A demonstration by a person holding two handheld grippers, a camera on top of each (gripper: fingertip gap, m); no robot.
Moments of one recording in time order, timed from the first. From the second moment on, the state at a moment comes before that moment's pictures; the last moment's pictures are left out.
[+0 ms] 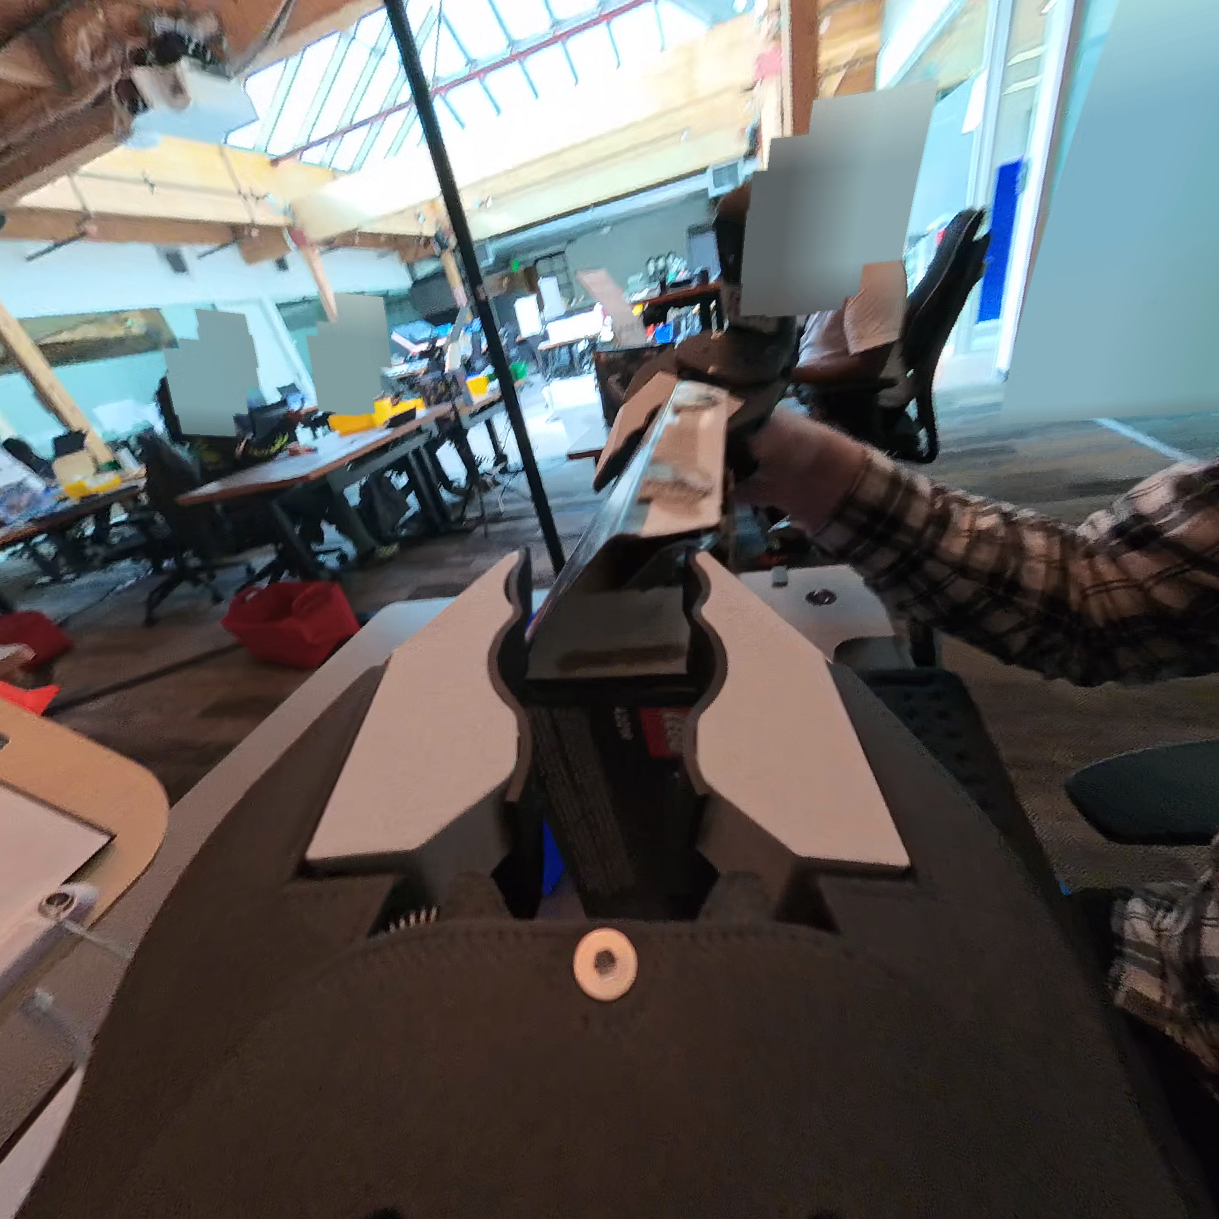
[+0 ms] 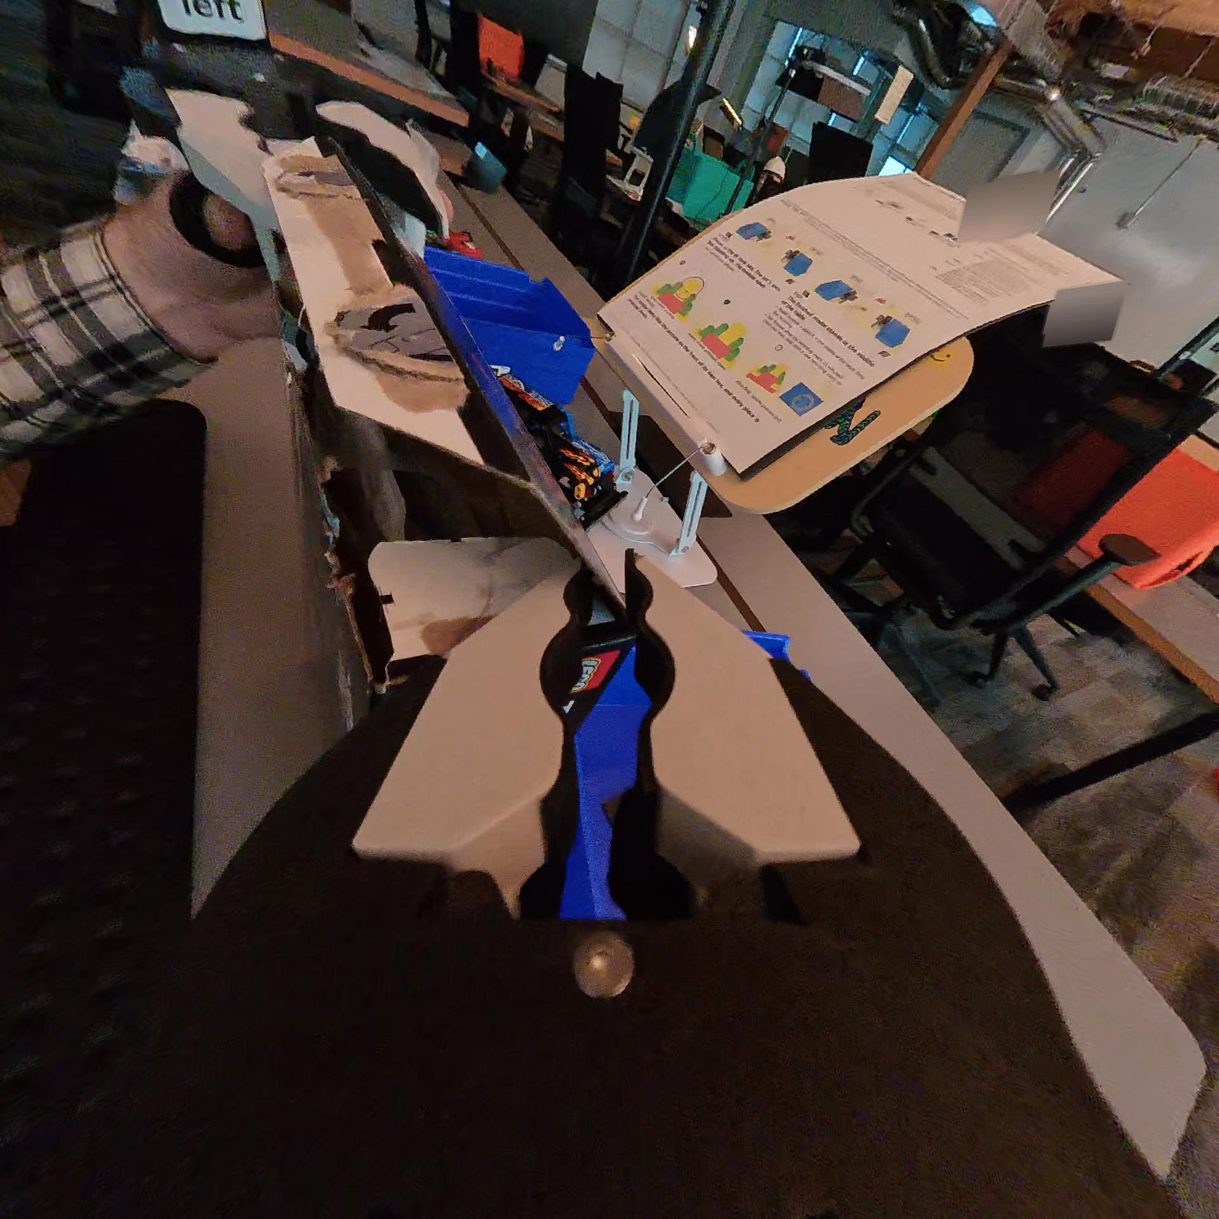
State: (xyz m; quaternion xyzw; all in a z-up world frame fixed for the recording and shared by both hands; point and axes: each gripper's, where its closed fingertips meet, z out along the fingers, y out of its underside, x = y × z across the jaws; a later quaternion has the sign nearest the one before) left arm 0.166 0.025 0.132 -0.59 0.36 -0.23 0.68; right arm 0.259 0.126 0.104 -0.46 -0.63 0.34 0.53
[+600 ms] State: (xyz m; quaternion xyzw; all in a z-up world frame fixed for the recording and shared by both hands) left arm 0.179 0.025 0.118 -0.65 0.42 -0.19 0.60; right arm 0.283 0.067 0.137 -0.36 -0.65 0.46 0.48
